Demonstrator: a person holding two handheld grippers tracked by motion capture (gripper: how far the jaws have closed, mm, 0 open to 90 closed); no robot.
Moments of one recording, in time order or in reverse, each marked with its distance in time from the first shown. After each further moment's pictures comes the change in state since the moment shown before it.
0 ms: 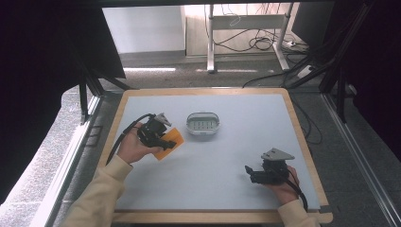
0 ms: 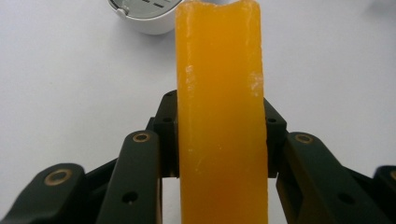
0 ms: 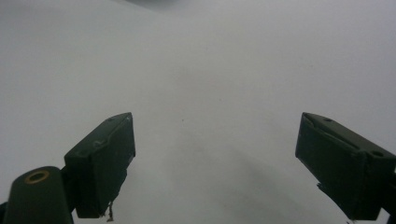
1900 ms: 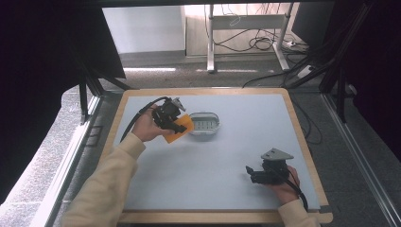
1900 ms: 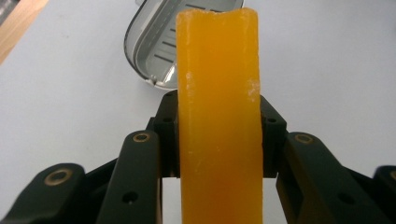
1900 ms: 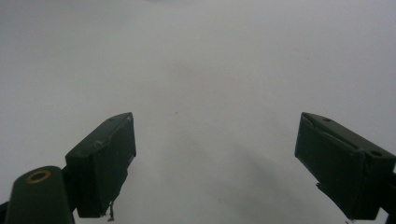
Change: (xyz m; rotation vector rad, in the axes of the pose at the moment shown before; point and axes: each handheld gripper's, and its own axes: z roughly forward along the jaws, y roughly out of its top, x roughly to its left) left arm 0.022 0.060 0.015 0.043 0.016 0.145; right arm -0.001 -0.001 0.002 0.026 -0.016 -0.003
